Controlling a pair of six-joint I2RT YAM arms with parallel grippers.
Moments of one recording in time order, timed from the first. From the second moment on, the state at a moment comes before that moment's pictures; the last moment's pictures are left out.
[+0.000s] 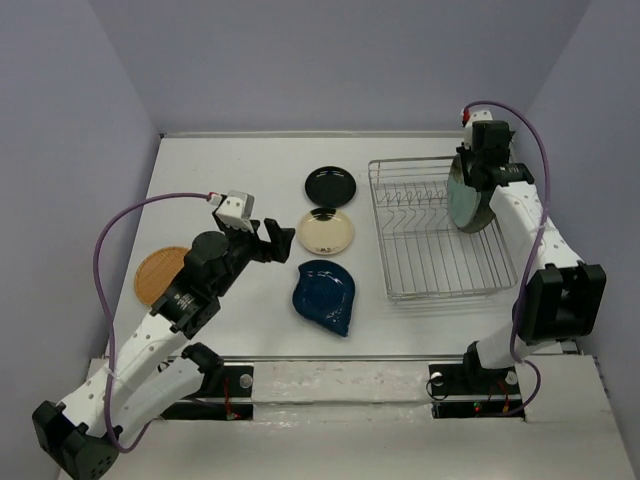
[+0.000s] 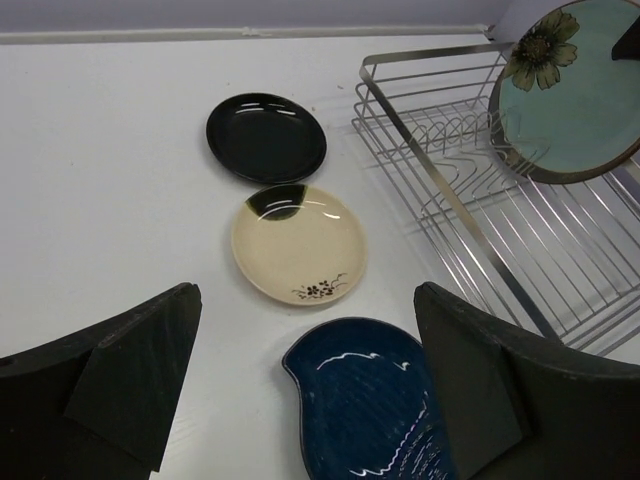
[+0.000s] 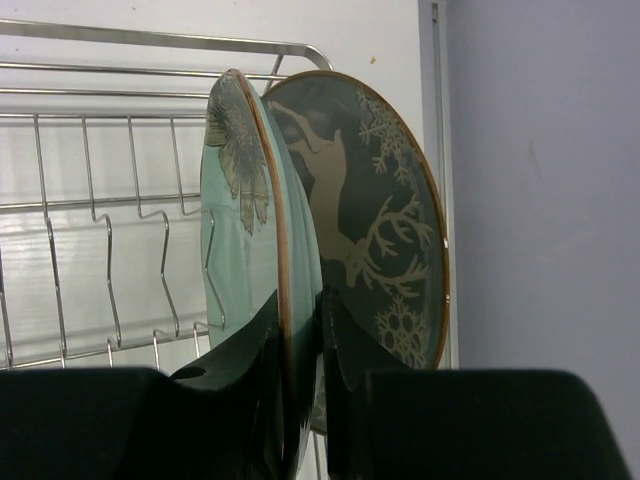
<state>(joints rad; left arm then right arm) -0.62 0.70 0.66 -0.09 -0.15 -0.29 0.08 1.53 1.42 -0.50 0.36 -0.22</state>
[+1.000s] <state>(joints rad) -0.37 1.25 0.75 -0.05 0.13 -0.57 0.05 1.30 1.30 -0.37 0.22 0.14</state>
